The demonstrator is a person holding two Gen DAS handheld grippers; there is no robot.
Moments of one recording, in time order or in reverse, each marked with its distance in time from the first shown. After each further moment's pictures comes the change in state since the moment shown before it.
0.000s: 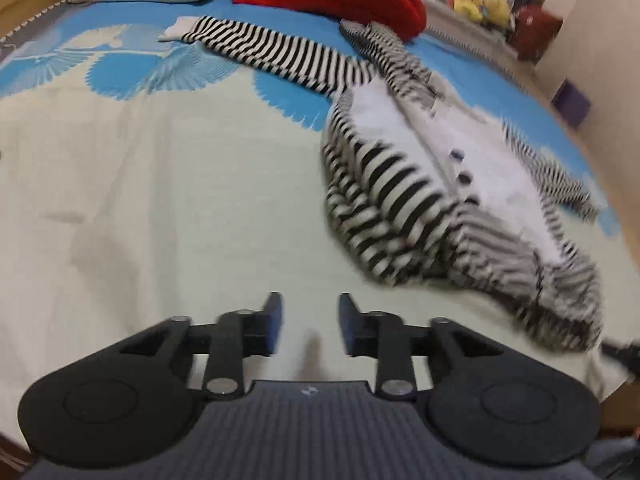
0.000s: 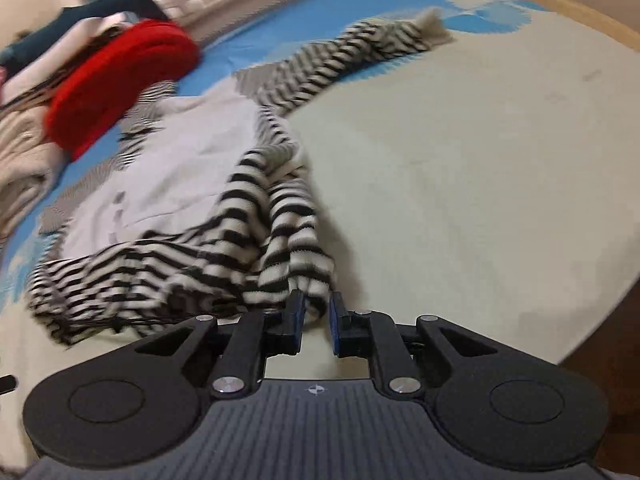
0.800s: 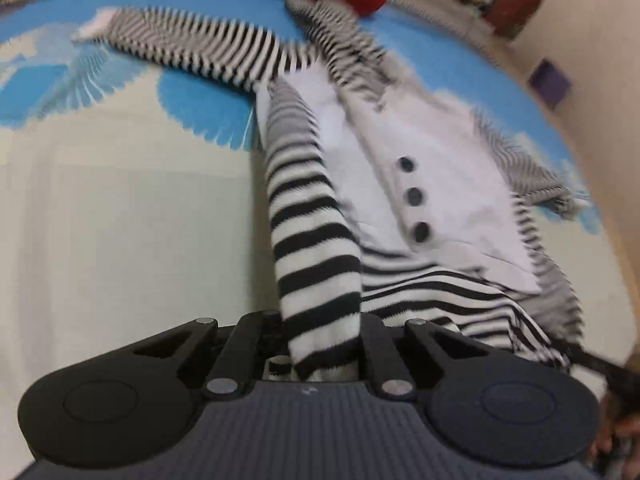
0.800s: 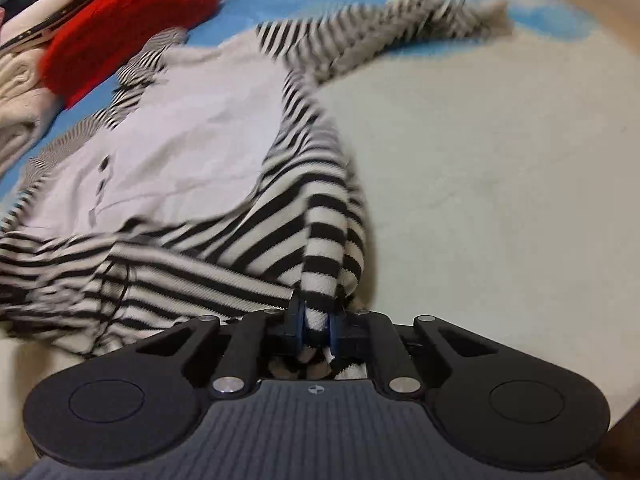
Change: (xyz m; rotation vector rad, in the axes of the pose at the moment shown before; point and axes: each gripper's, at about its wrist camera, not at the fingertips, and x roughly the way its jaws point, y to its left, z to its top) left arm 0.049 -0.079 0.058 0.070 0.072 -0.077; right arm 0.056 0.060 0.030 -0.168 0.046 0.003
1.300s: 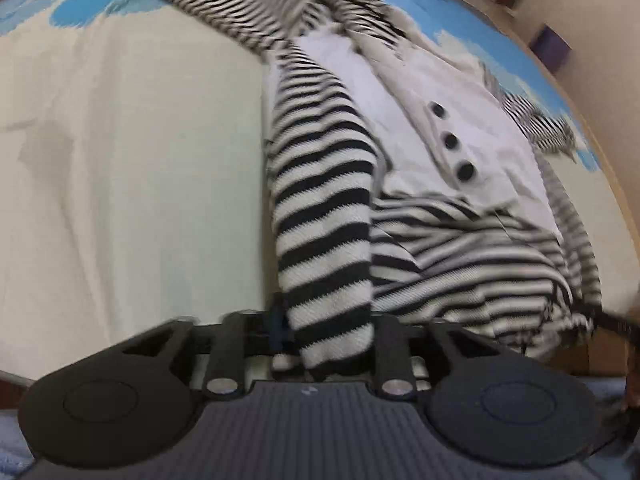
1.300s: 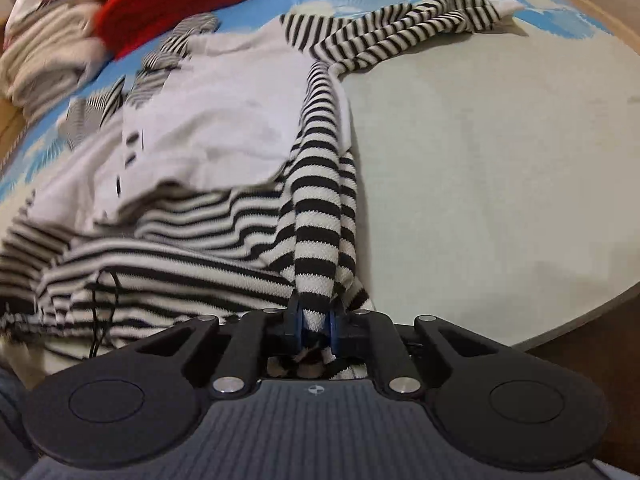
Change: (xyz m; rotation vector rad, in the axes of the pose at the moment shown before) left arm -0.036 0.030 -0.115 -0.052 0.099 0.023; right arm -0.032 -0.015 -0.056 -0.157 0.056 0.081
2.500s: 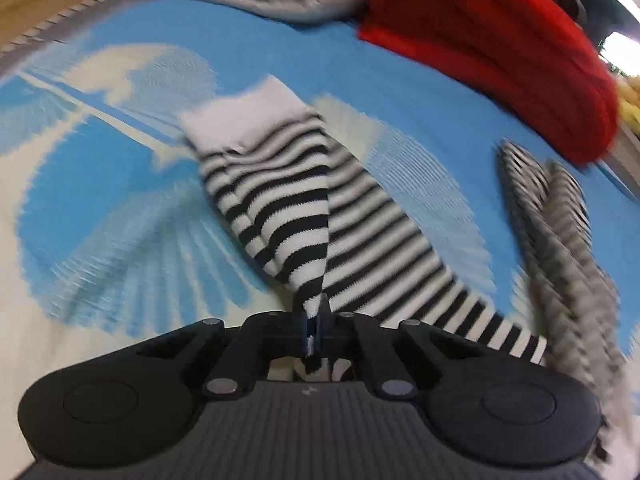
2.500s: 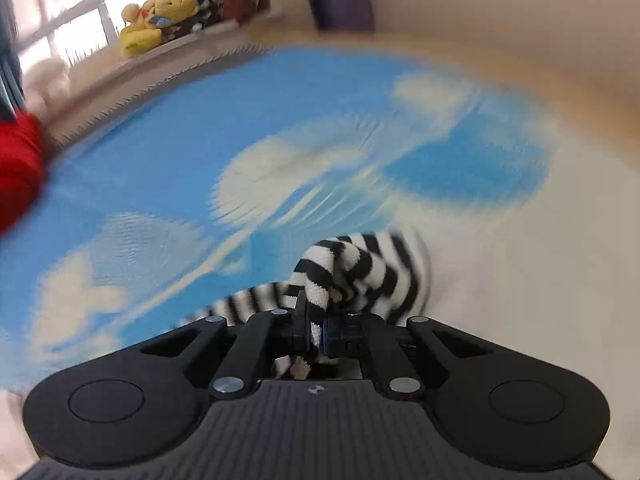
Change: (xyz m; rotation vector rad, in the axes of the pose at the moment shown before) left arm 0.132 0.085 0.367 -0.372 -0.256 0.366; right arm 0.157 -0.175 0.326 0.362 -0.330 -0.530
